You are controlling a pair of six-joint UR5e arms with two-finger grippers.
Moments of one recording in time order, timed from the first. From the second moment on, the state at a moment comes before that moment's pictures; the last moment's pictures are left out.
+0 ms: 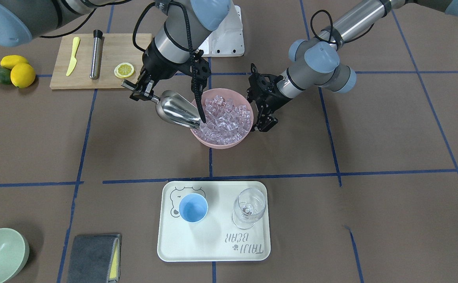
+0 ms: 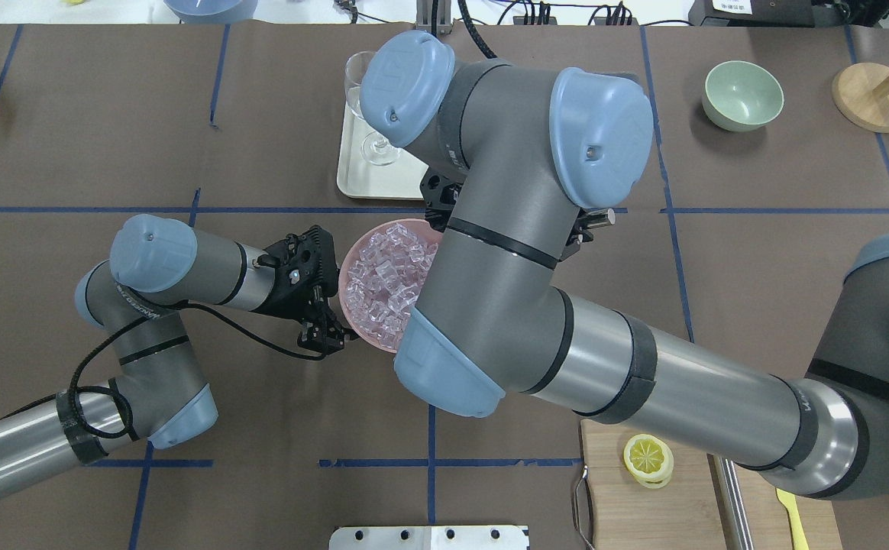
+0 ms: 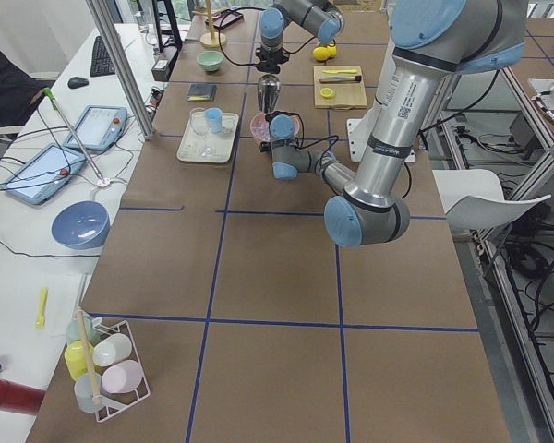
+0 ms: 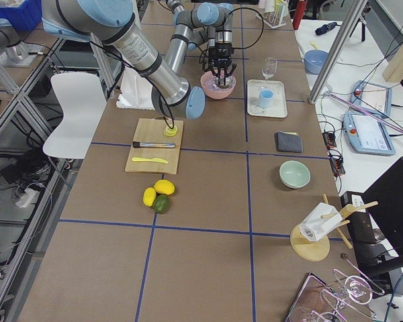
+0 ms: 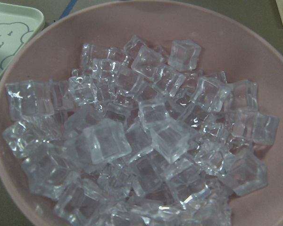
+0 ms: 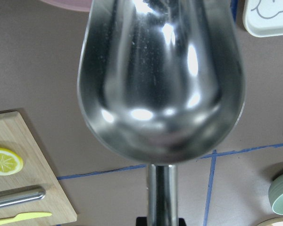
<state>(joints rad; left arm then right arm) -0.55 -2.02 -1.49 -2.57 -2.02 -0.06 0.57 -0.55 1.69 -2.60 1.61 -0.44</state>
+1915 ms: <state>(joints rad) -0.54 -2.02 -1.48 -2.59 -2.02 -0.06 0.47 -0.50 1.56 -2.54 1.54 -0.46</state>
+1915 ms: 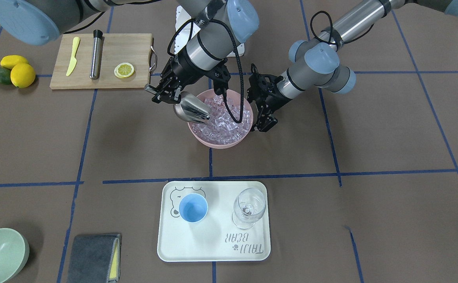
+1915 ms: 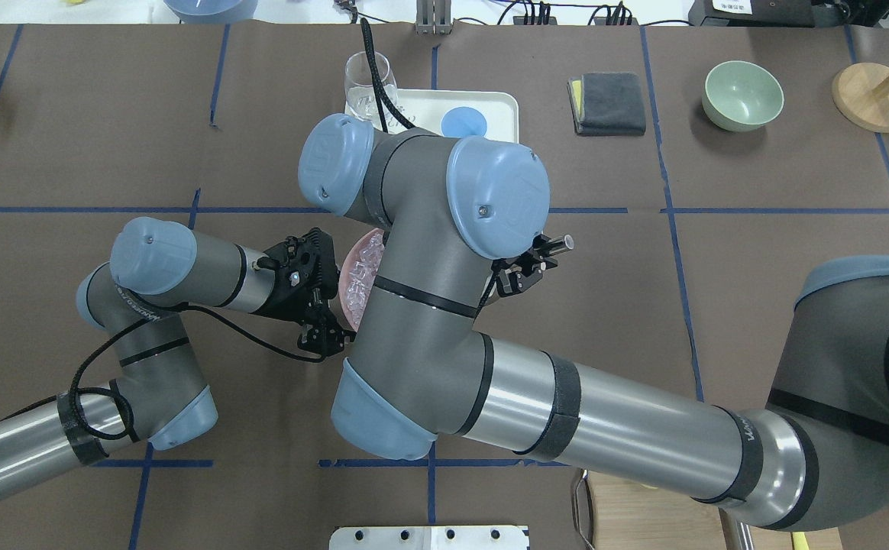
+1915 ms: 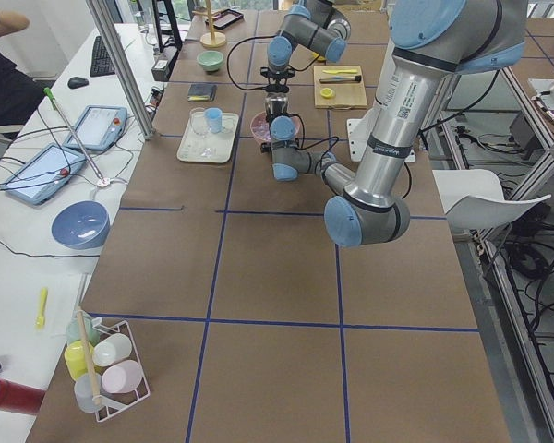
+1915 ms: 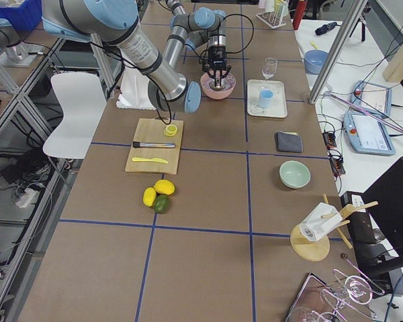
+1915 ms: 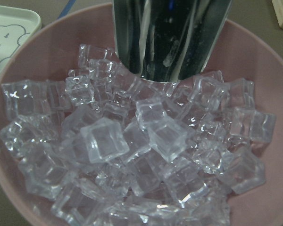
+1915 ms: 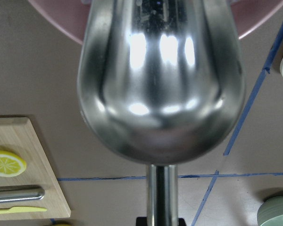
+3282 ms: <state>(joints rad) -0.54 -2.02 -1.48 -2.59 -2.02 -0.06 0.44 -0.59 1.56 -2.31 1.55 -0.45</state>
